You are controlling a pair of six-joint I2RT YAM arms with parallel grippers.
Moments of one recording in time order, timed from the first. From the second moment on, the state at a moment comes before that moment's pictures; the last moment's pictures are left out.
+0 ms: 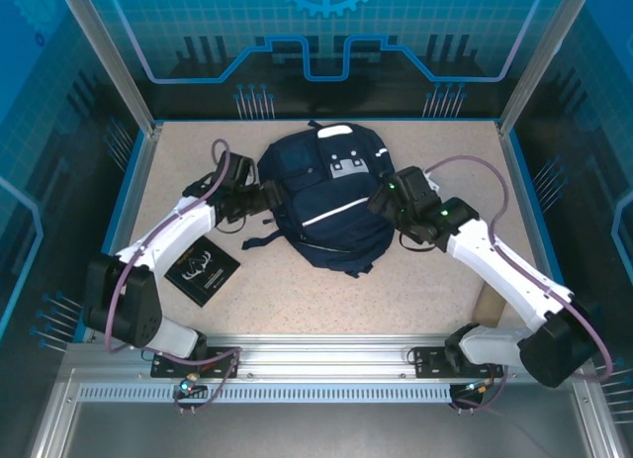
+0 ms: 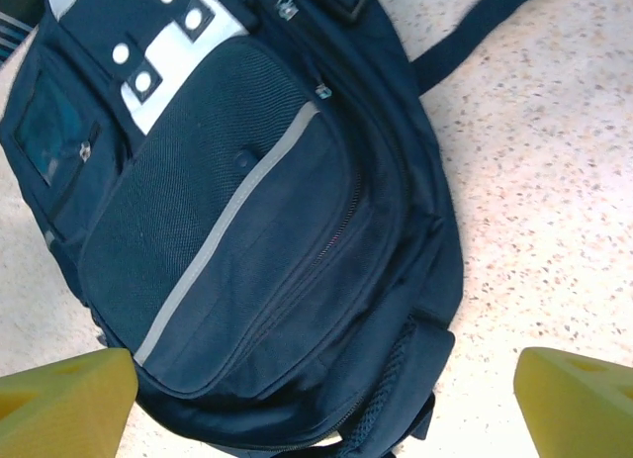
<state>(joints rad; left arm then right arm) -0.26 1.46 1.07 -0.58 0.02 -0.67 0.55 1.27 1.11 -0.77 0.22 1.04</state>
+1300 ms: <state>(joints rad) -0.10 1.50 0.82 -0.60 -0.03 -0.74 0.64 1.55 1.24 -0.74 0.05 0.96</state>
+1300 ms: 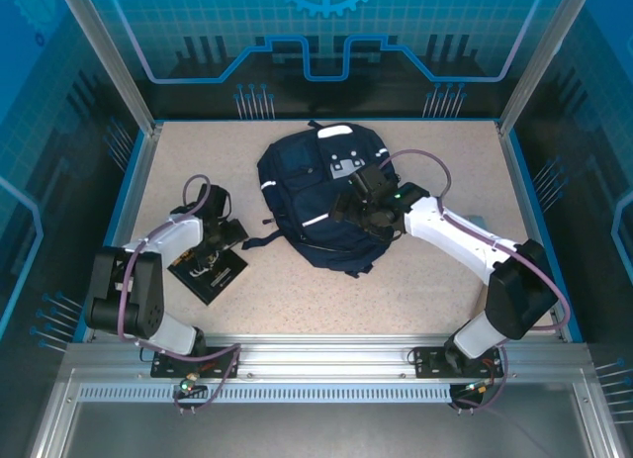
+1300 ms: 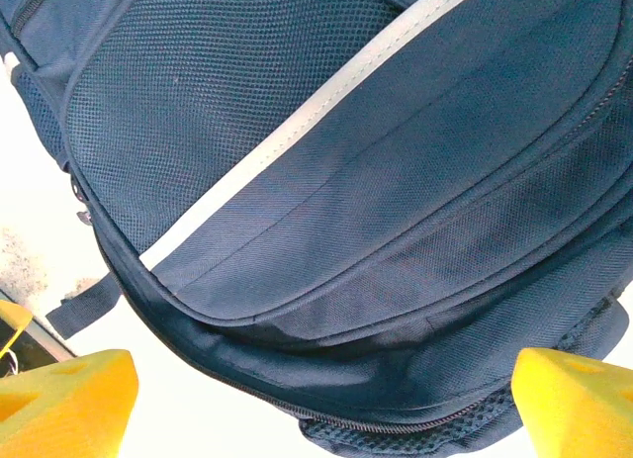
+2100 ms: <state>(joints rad) -0.29 1.33 0.87 -0.64 0.17 -0.83 0.72 1.66 1.34 -0.77 0.05 0.92</state>
